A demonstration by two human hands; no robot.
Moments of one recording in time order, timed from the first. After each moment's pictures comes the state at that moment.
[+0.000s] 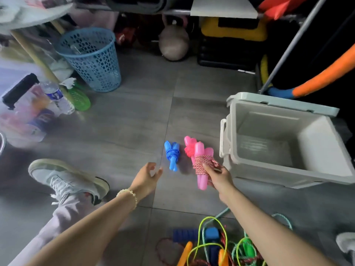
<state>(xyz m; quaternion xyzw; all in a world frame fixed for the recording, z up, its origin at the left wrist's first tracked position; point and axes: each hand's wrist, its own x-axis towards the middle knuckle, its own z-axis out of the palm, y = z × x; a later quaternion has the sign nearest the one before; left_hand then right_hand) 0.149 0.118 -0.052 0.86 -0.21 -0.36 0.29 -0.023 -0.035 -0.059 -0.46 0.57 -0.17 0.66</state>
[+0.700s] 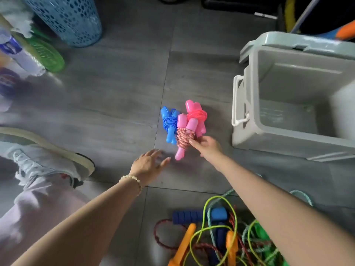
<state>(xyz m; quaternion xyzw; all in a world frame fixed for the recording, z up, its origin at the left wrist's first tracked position) 0.146 0.113 -0.152 0.87 -0.37 -0.32 0.09 0.020 -0.056 -0.167 -0.64 0.51 -0.03 0.57</state>
